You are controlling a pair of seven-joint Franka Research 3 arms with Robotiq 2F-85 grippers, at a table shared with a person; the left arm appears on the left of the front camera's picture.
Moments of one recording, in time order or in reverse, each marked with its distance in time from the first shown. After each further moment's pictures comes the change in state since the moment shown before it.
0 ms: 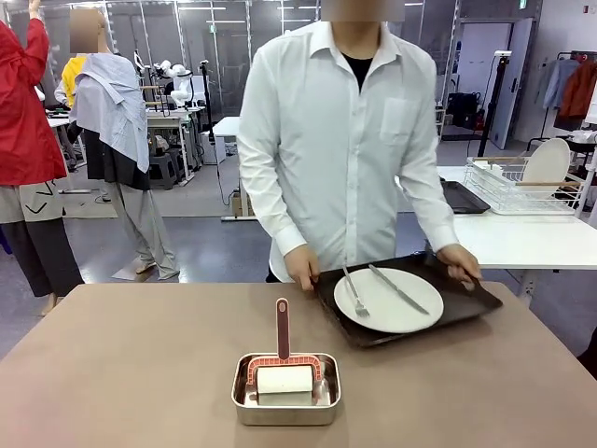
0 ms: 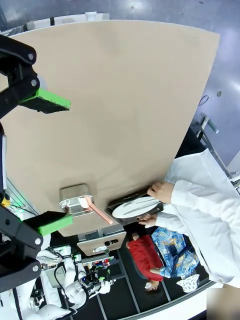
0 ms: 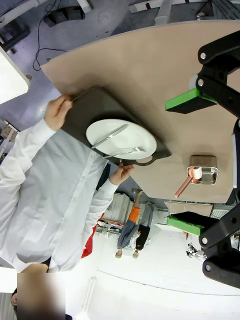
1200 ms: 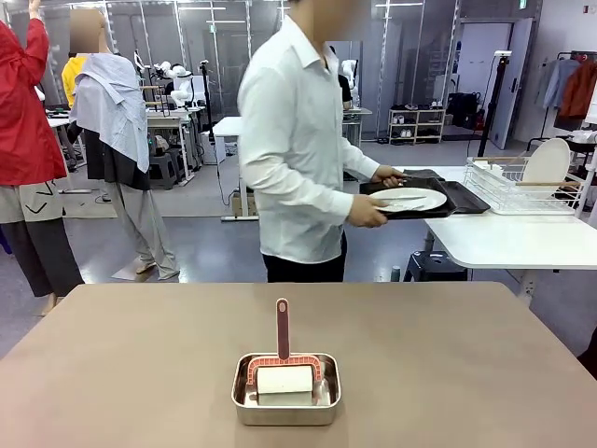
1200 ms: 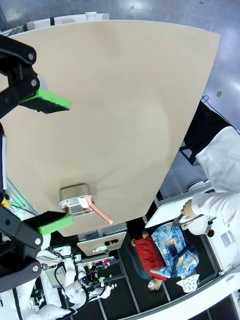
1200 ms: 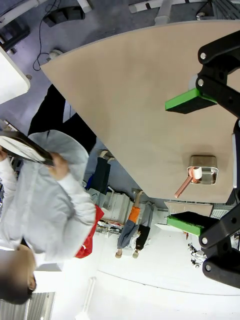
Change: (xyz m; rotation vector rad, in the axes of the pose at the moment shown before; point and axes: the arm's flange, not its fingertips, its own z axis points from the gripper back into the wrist) left arm 0.000 0.000 0.000 0.000 0.000 0.000; right arm 0.000 0.000 0.000 0.000 0.000 0.000
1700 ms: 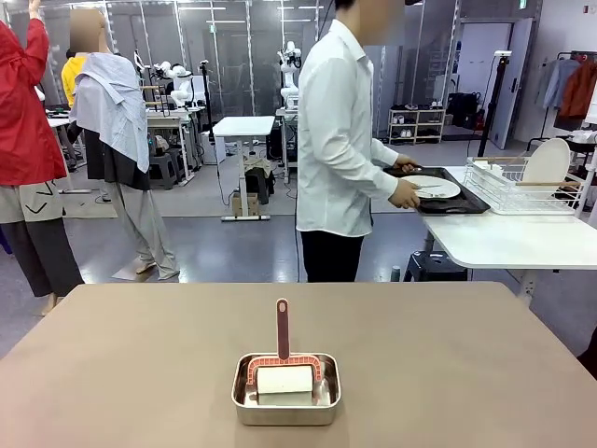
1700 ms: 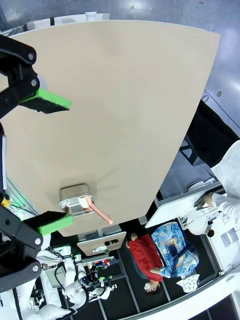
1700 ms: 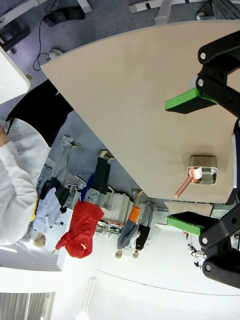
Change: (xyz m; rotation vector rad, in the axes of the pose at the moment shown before) left arm 0.000 0.000 0.000 0.000 0.000 0.000; right arm 0.000 0.000 0.000 0.000 0.000 0.000
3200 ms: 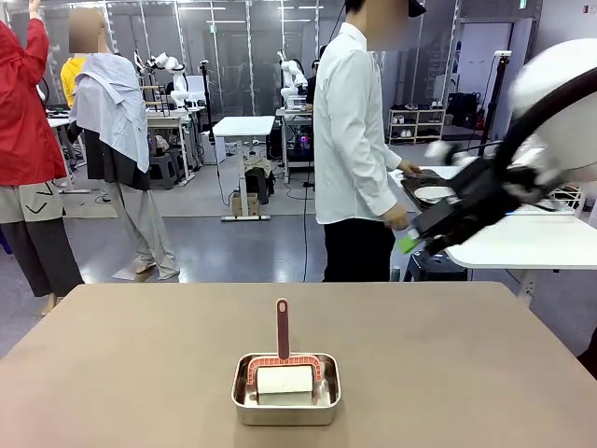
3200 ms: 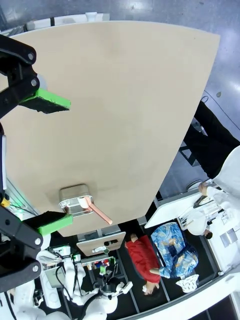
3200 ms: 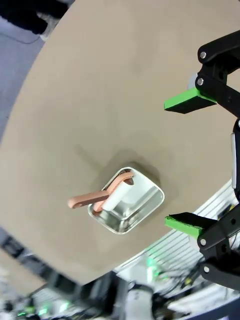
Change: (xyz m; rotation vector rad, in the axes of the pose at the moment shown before) left arm 0.000 0.001 0.001 0.001 -0.002 0.002; right arm -0.157 0.210 -0.325 -0.183 0.786 0.839
